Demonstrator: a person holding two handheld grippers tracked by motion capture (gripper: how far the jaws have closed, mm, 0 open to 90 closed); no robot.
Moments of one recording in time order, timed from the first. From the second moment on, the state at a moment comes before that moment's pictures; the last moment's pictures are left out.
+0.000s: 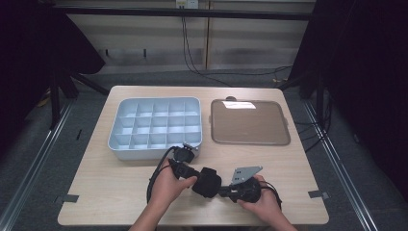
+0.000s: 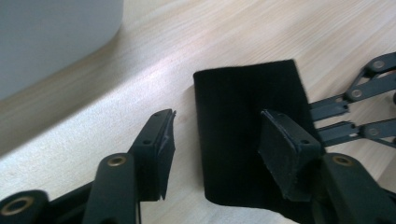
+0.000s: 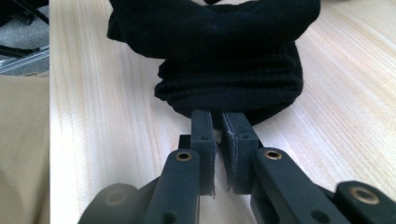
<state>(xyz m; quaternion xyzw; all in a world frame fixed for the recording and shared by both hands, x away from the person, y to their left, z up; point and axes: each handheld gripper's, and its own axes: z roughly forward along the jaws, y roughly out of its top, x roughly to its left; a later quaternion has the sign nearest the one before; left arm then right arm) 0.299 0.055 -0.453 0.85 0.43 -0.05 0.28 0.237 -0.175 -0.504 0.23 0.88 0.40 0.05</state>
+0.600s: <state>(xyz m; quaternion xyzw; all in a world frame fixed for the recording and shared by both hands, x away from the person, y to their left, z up) 0.295 0.041 -0.461 0.86 0.42 -0.06 0.27 0.237 -0.174 -0.504 0.24 0.88 0.40 0.05</state>
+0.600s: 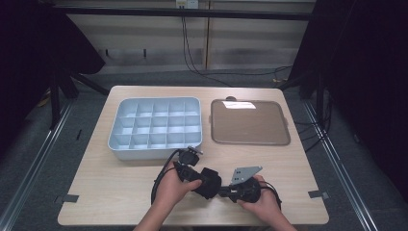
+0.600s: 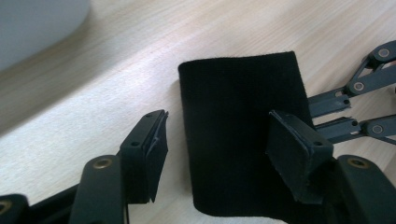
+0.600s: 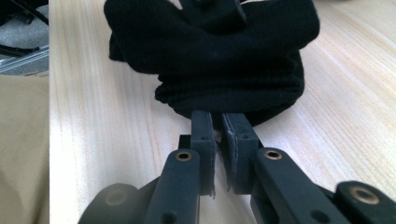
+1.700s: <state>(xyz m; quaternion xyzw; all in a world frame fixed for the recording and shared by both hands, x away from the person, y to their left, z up) 0.292 0.029 -0.468 0.87 0.41 -0.06 0.27 0.237 -0.174 -0.504 0.23 0.88 0.40 0.05</state>
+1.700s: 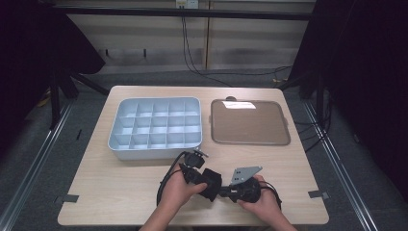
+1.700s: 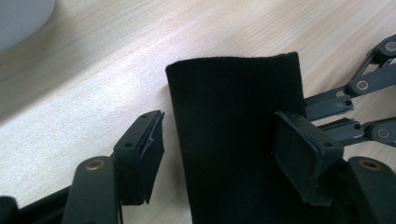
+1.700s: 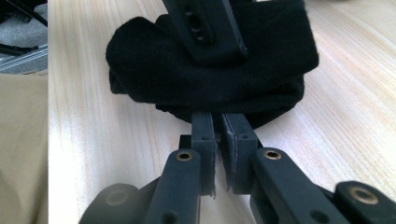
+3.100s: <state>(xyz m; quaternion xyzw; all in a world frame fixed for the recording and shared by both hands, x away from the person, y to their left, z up) 0.287 0.020 -0.462 0.87 0.40 -0.08 0.26 0.237 -0.176 -0.504 0.24 0.88 0.40 0.05</state>
